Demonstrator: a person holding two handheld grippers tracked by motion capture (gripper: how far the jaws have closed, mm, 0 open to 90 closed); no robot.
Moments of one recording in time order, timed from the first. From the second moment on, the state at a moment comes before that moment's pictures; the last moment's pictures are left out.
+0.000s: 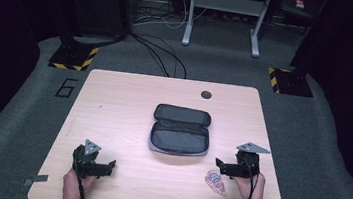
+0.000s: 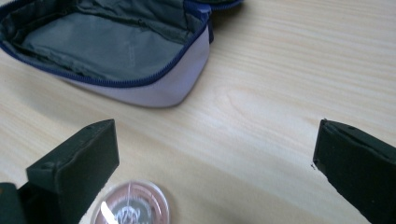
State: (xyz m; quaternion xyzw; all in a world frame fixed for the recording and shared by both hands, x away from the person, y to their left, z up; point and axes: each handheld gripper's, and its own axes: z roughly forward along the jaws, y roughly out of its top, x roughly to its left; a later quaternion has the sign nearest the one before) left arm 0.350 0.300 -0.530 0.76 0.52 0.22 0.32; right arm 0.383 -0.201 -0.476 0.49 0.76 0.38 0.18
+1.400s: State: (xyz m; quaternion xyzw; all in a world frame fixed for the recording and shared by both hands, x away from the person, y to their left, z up) left arm 0.350 0.299 -0.530 0.76 0.52 0.23 0.32; right arm 0.333 -0.169 -0.523 0.43 0.82 0.34 0.18
